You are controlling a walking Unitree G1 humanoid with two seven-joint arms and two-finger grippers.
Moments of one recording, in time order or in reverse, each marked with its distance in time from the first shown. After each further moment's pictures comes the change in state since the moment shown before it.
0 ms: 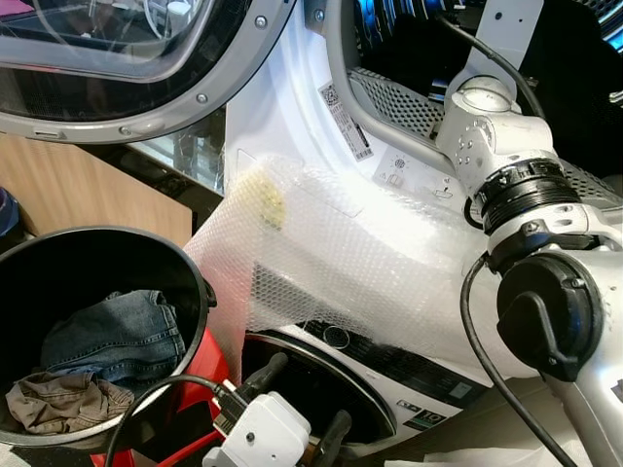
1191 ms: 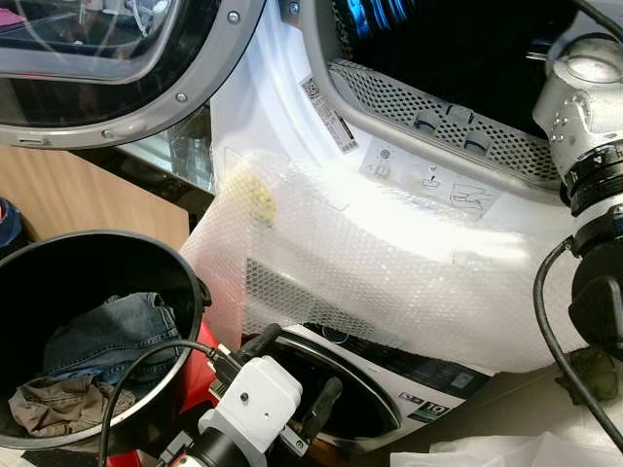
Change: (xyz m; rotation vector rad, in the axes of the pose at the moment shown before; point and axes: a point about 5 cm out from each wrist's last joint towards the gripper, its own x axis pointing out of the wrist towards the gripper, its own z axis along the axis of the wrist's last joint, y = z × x) left arm 0.014 0.020 0.007 0.047 -0.030 0.011; right arm 0.016 -0.070 0.045 -0.113 -0.228 -0.039
